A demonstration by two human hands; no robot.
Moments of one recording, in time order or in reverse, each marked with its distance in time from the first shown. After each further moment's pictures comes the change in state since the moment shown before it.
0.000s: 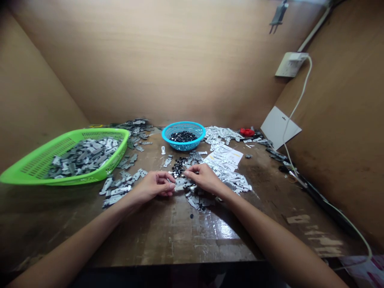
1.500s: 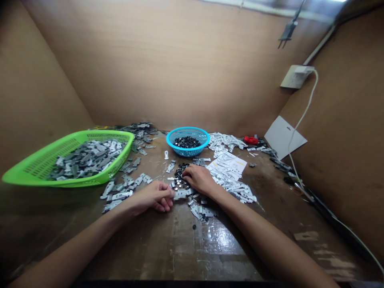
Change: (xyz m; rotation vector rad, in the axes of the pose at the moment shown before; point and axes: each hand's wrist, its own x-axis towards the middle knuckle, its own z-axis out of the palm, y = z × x) left_hand 0.000 -0.006 -0.007 -0.045 -0.079 -0.272; right_hand 0.042 0.007 0.012 -0.662 0.007 -0.358
